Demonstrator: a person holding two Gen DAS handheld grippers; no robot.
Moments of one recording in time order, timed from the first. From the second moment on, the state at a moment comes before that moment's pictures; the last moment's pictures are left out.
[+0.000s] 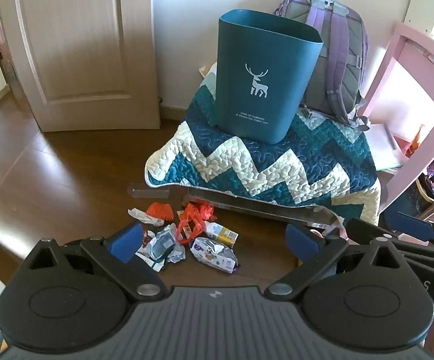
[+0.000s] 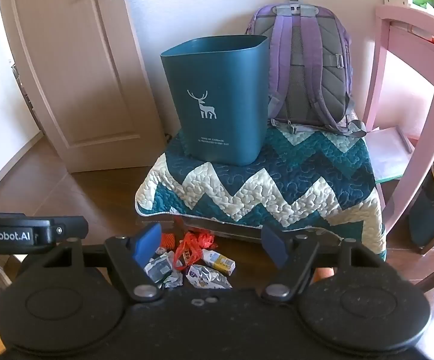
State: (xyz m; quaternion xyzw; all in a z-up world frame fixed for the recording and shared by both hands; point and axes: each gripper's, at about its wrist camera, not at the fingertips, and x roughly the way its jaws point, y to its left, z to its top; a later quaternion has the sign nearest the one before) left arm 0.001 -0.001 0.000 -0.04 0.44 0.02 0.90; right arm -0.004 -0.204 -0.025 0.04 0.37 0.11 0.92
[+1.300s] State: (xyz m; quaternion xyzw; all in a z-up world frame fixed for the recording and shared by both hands) left arm 0.000 0.007 0.002 -0.06 0.44 0.02 0.89; right arm -0.006 -0.197 -0.022 0.04 0.37 0.11 0.92
